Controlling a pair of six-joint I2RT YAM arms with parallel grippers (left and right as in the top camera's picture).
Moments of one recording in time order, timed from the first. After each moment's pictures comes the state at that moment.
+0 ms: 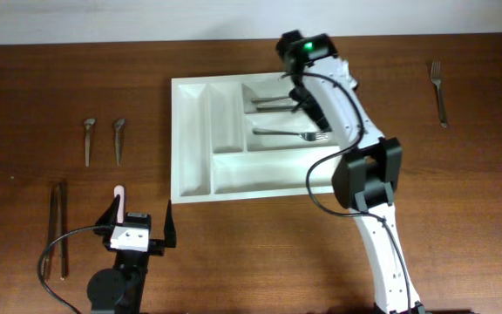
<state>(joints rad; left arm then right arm) -0.03 0.01 0.01 -0.07 0.05 0.14 0.30 2.64 2.64 -1.60 0.33 1.30</state>
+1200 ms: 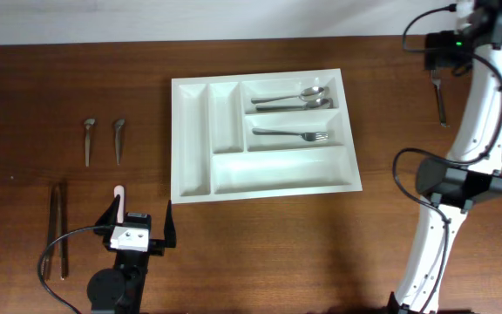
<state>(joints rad) -0.03 0.01 0.01 -0.07 0.05 0.14 -0.26 2.56 3.13 -1.63 0.08 -0.24</state>
